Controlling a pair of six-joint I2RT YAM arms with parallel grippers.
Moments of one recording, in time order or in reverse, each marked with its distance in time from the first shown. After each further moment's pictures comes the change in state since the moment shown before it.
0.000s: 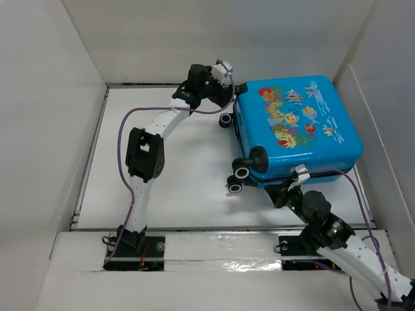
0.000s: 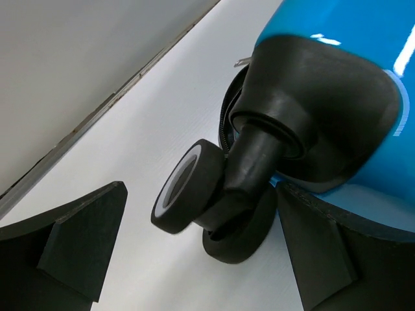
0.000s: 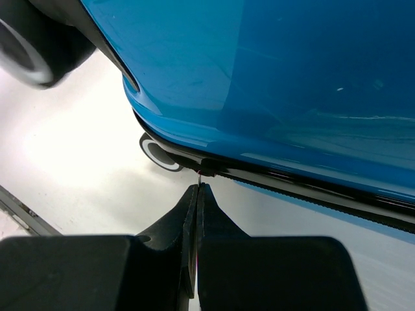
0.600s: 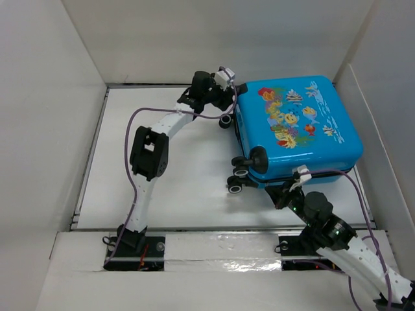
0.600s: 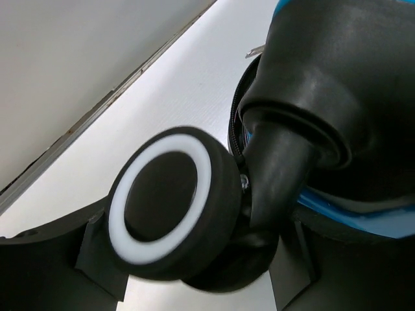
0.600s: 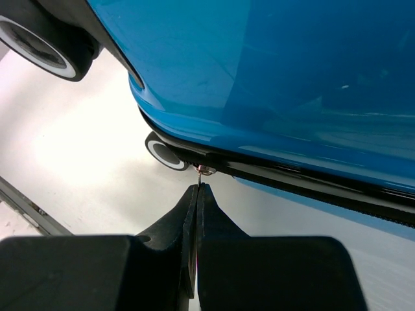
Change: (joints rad) left arm -0.021 0.110 0.043 0.054 -0.029 0.039; right arm 0.000 -0.029 0.013 -0.035 -0.006 0.018
